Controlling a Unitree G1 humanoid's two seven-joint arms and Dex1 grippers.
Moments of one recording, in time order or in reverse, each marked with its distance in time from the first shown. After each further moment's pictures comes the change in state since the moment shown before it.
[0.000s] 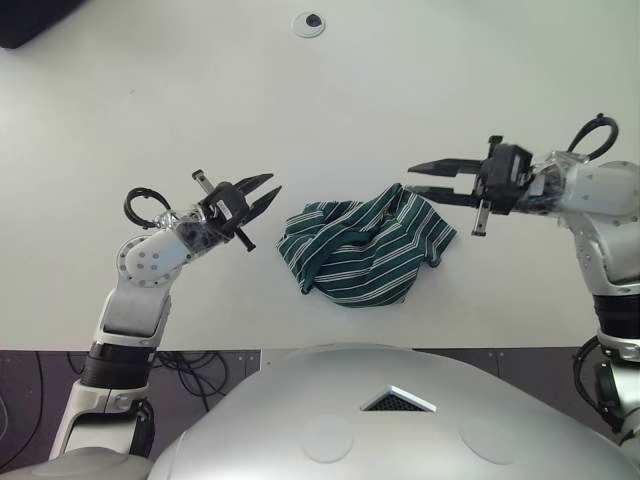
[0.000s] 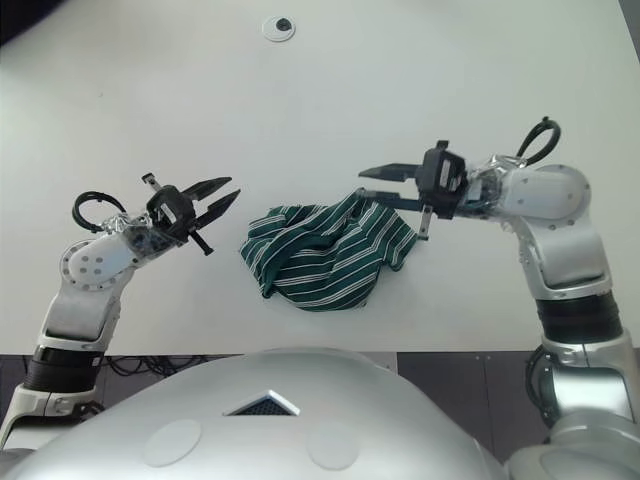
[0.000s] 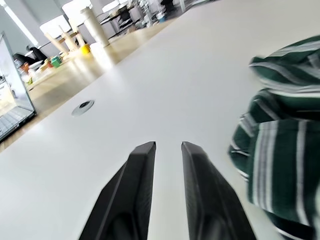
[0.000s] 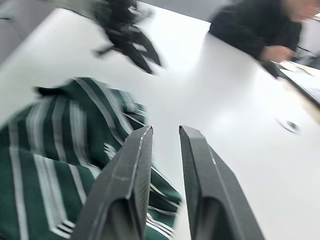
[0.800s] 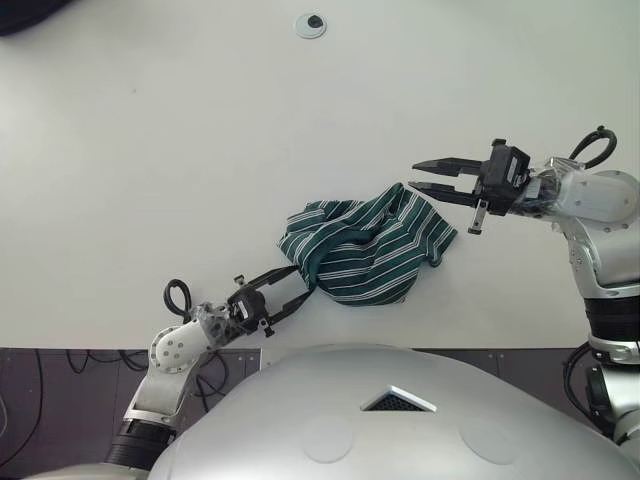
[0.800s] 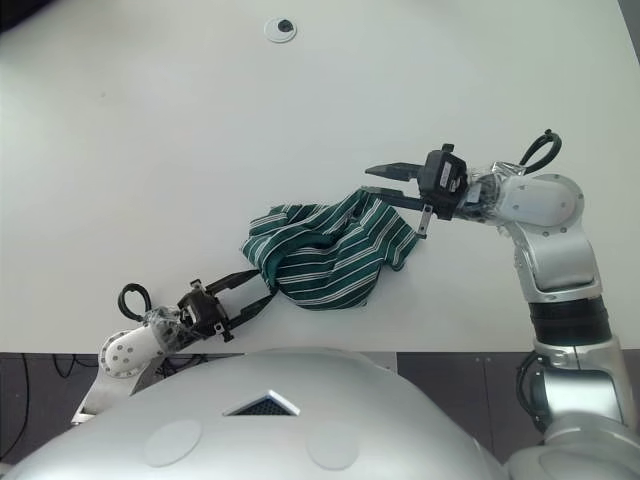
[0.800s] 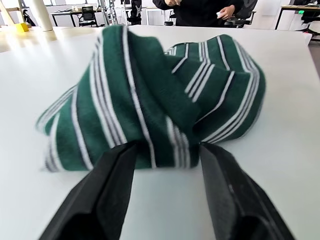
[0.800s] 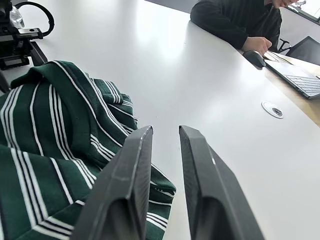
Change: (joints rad) left arm 0.372 -0.094 -0.143 0.102 -0.040 -0.324 -0.131; right arm 0.041 0.042 -0.002 0.035 -0.058 -0.046 -0.017
